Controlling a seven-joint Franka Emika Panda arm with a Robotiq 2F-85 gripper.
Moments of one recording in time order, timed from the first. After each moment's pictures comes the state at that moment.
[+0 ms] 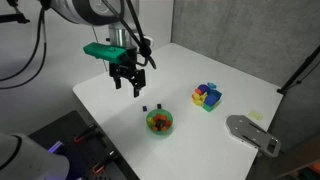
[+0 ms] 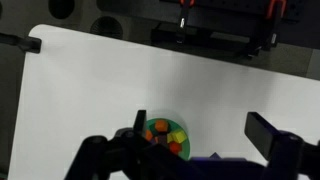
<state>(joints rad) -0.05 -0.35 -0.04 -2.52 -0.19 1.92 -0.14</state>
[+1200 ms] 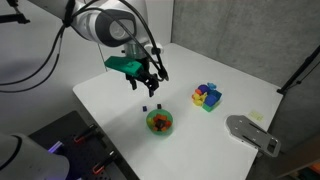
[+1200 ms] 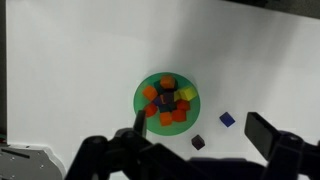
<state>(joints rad) -0.05 -0.18 -0.06 -2.52 -0.19 2.26 -0.14</state>
